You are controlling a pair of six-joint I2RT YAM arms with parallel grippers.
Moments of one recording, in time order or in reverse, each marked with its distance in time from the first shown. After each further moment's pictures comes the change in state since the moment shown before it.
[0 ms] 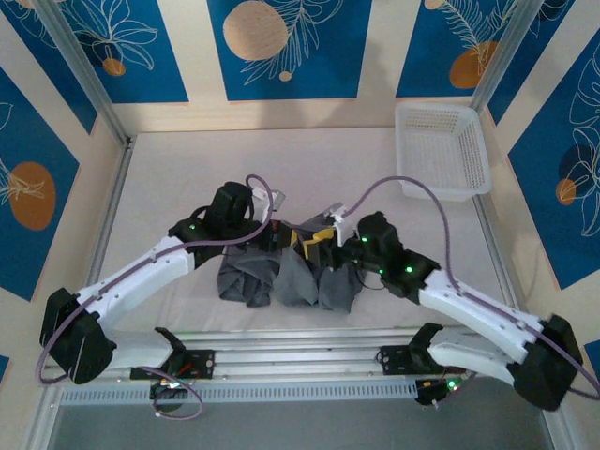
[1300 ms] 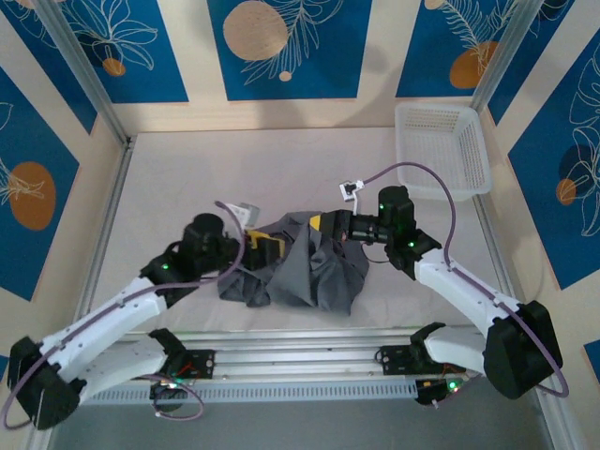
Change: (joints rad) left arm -0.109 -0.206 -0.273 0.222 -0.237 0.012; right arm -0.298 0.047 0.039 0.225 -0.546 0.515
